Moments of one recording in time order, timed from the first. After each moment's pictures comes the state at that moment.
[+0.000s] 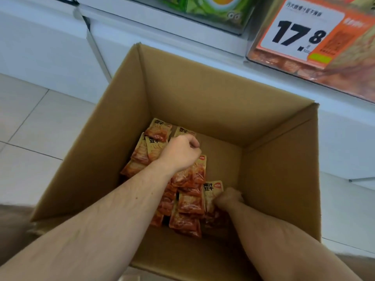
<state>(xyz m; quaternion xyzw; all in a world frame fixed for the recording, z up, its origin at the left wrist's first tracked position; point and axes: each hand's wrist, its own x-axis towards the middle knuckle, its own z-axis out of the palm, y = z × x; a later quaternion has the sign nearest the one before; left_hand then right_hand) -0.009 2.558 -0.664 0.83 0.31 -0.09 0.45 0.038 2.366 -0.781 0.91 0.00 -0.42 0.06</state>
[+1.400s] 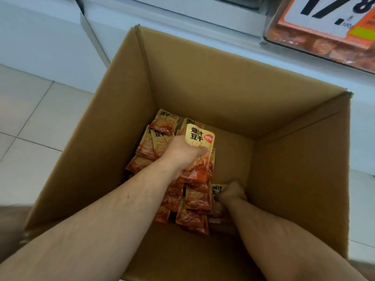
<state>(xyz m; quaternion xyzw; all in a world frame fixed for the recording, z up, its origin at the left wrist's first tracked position) -0.013 2.554 -0.677 0.60 0.44 -0.09 0.66 0.035 2.370 -0.835 0.91 -0.11 -0.40 -0.03</state>
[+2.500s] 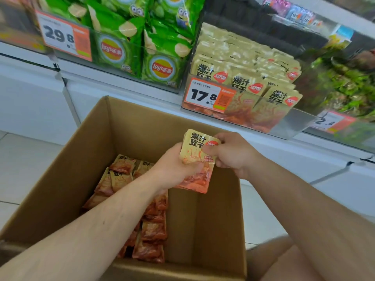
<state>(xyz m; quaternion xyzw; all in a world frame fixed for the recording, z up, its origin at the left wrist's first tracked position) -0.010 2.495 -0.554 0.65 0.12 0.00 0.75 0.085 2.369 -0.478 0.87 0.09 -0.28 -0.40</state>
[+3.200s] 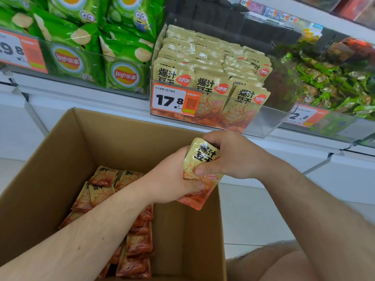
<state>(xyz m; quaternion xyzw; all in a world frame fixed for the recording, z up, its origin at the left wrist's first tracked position) 0.007 2.457 -0.509 0.78 -0.02 -0.01 0.63 0.106 2.314 -0.436 0.87 0.39 -0.21 -0.24</state>
